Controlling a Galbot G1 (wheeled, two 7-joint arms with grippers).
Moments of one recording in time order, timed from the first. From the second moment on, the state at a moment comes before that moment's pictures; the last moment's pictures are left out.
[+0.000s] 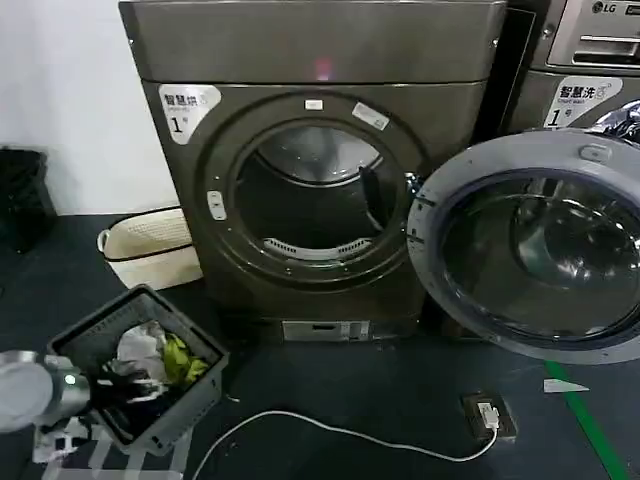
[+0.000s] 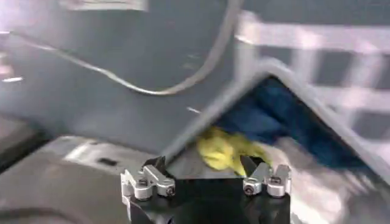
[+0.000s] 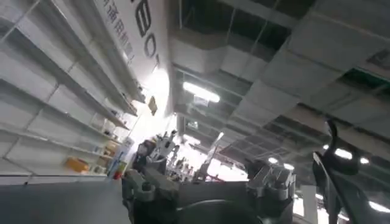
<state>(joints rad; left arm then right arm) 1.12 -0.34 -0.32 -1.79 1.48 -0.83 0.32 -1.73 1.27 2.11 1.52 0.24 0.16 0.11</state>
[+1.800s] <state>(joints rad) 1.06 -0.33 -0.29 -1.76 1.56 -0.82 0.37 -1.75 1.34 2.17 1.47 0.34 0.19 0.22</state>
